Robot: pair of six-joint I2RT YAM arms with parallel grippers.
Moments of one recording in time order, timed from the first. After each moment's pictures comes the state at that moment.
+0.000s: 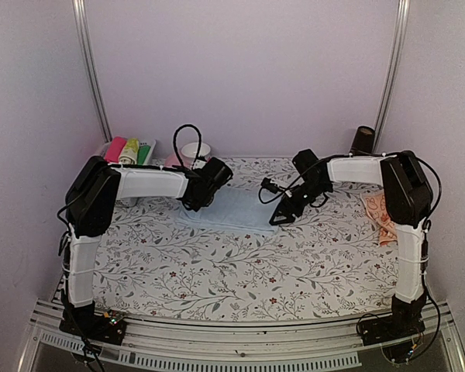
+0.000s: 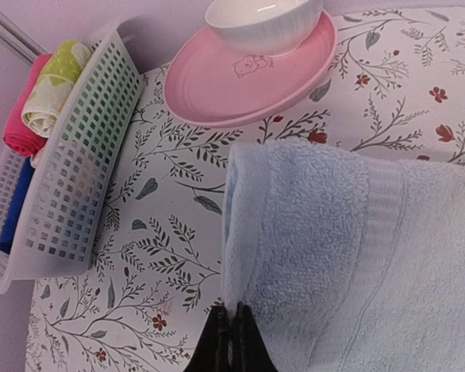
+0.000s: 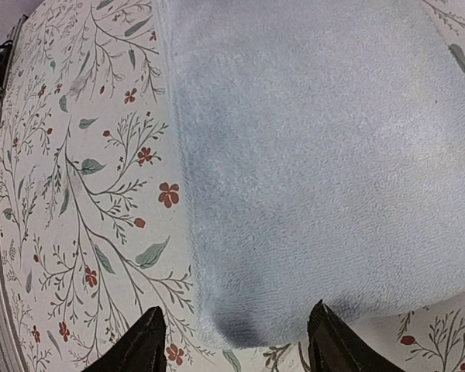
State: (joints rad) left arm -0.73 2.16 1.59 -0.48 -0.90 -0.43; right arm 0.47 2.12 1.56 -0.65 -0.62 -0.51
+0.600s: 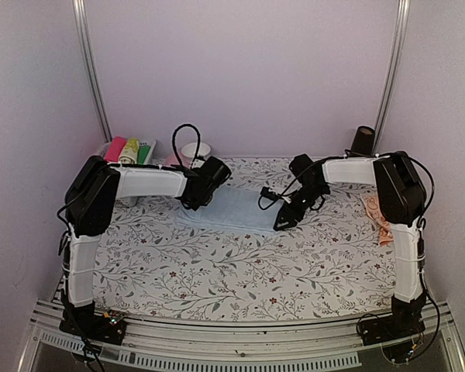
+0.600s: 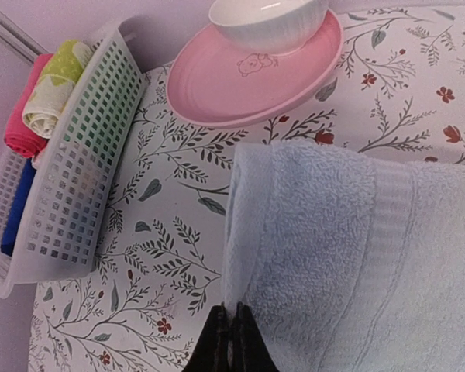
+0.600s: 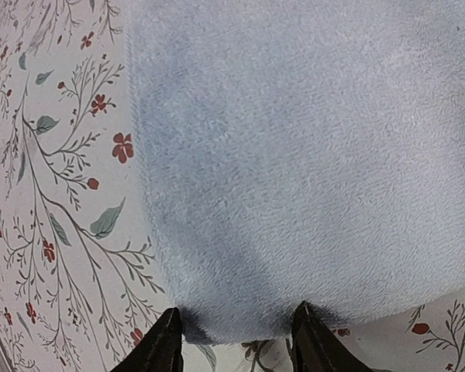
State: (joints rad) left arm -0.72 2.16 1.59 -0.48 -0.90 -0.41; right arm 0.48 2.19 1.61 -0.74 -0.53 -0.56
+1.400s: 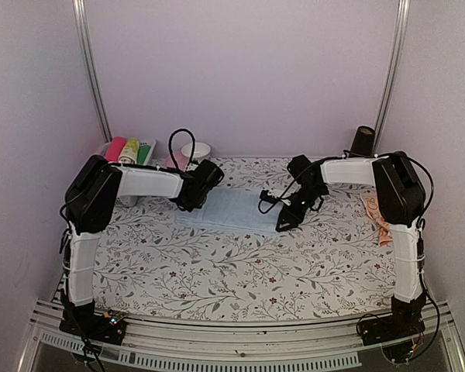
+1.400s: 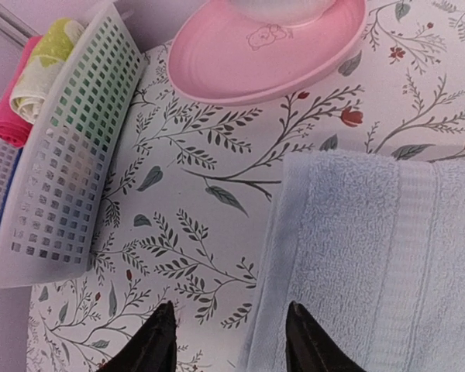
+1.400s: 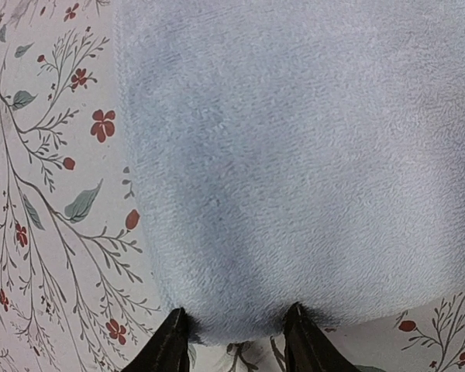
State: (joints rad) left arm -0.67 2.18 1.54 -0.45 -0.87 -0.39; right arm 0.49 2.19 1.61 -0.76 -0.41 -0.62
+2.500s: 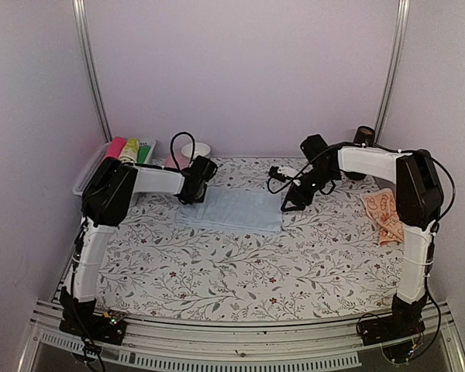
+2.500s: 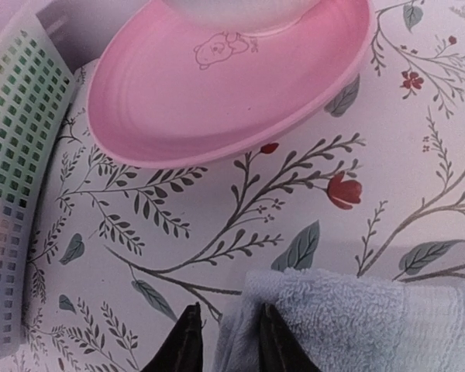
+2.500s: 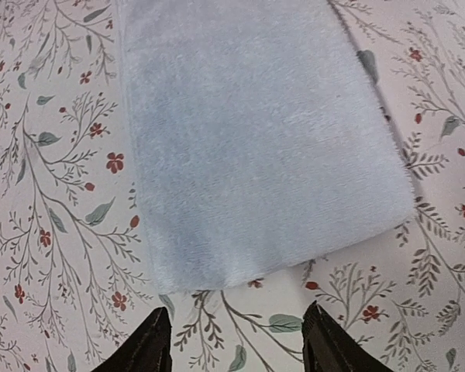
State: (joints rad) left arm -0.56 2.40 1.73 -0.28 -0.71 -0.25; right arm 0.45 2.06 1.61 -0.76 -0.45 -0.65
